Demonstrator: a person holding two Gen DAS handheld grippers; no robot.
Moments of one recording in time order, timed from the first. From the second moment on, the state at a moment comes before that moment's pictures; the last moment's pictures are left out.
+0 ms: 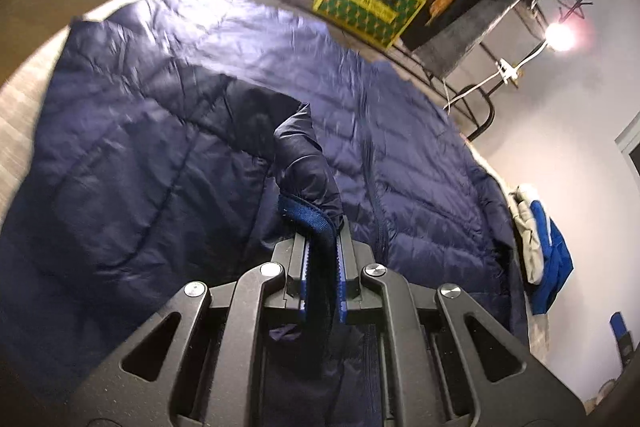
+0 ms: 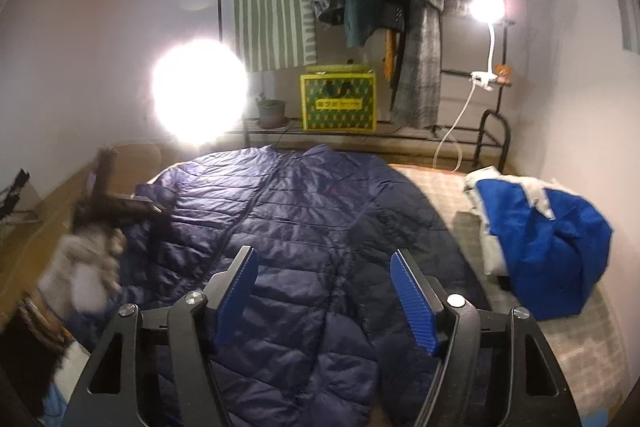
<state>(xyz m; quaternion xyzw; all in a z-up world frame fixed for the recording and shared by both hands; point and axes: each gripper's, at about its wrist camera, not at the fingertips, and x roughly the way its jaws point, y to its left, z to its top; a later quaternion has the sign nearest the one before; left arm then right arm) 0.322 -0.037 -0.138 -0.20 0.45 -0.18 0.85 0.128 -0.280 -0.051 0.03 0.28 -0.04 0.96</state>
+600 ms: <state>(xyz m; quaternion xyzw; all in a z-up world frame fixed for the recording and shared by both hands) 0.263 0.071 -0.080 -0.17 0.39 -0.15 0.89 0.299 -0.202 -0.079 0.06 0.40 0.10 0.91</state>
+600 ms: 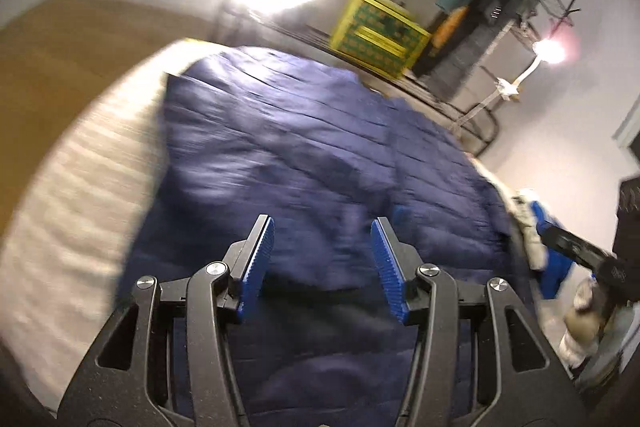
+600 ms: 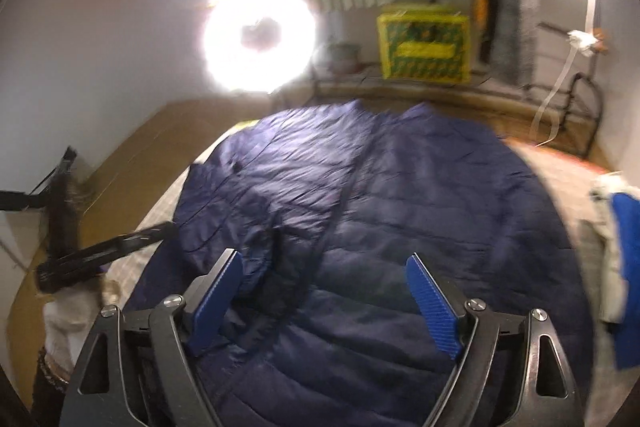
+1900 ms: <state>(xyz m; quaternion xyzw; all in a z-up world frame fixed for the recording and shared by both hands) 0.371 0.103 -0.169 -0.09 0.44 -0.05 0.89 0.500 -0.284 -0.137 0.11 0.42 -0.01 0.90</state>
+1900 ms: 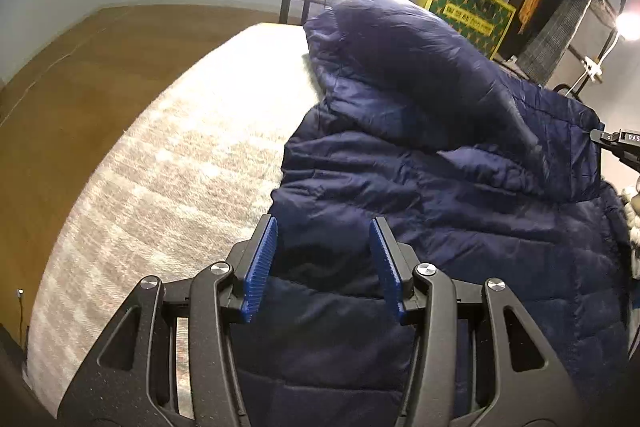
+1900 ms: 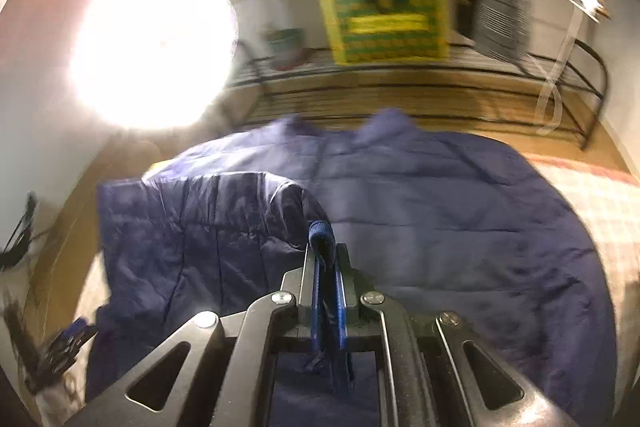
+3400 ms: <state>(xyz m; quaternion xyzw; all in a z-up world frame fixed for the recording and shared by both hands) 0.256 0.057 -0.087 -0.07 0.34 -0.10 0.93 0.353 -0.377 -0.066 0.11 0.34 -0.06 0.93</state>
